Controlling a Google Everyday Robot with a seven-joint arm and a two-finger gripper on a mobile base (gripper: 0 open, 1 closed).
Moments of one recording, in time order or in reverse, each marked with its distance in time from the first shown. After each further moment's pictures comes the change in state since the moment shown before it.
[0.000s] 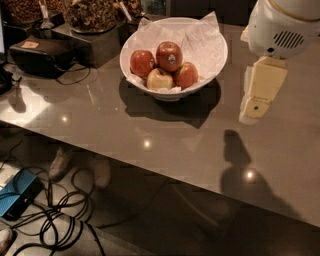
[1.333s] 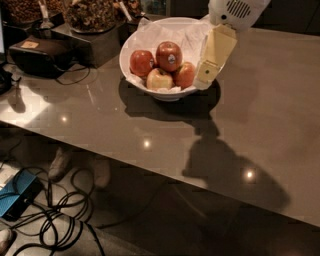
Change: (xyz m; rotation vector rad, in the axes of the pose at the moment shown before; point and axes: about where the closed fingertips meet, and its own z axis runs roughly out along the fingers) arm -0.077 -0.052 0.013 -0.056 -0.159 0.090
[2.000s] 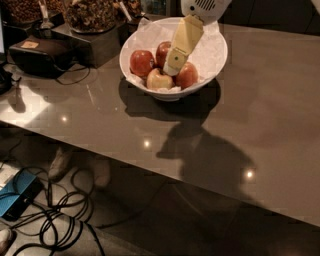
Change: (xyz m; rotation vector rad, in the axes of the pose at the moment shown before) arm -0.057 -0.025 0.025 -0.021 -0.085 0.028
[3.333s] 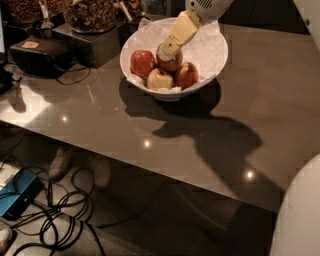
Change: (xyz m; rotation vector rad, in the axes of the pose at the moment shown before) arm -0.001 -0.049 0.024 -0.023 -0.100 0.251
